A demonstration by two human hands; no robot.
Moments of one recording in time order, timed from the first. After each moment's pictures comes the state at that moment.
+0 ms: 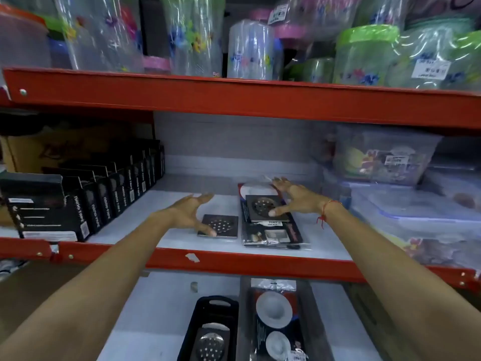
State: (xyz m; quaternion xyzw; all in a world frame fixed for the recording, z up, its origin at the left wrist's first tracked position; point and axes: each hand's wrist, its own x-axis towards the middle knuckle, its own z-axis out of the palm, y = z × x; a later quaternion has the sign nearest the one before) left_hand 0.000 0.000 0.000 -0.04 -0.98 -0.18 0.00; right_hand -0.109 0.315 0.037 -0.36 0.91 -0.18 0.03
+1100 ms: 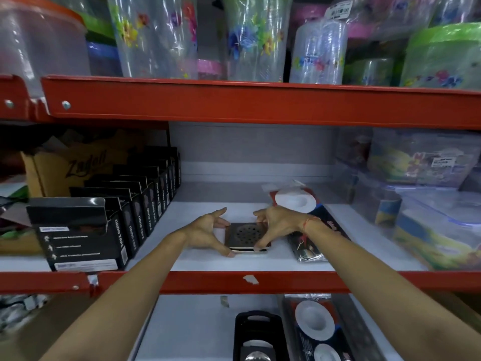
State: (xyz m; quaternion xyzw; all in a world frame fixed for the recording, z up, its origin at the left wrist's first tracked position) left_hand -0.013 -0.077 -0.025 -0.06 -0.91 -0.40 -0.09; right_hand -0.070 0.178 0.007 -0.30 0.95 -0.02 0.06
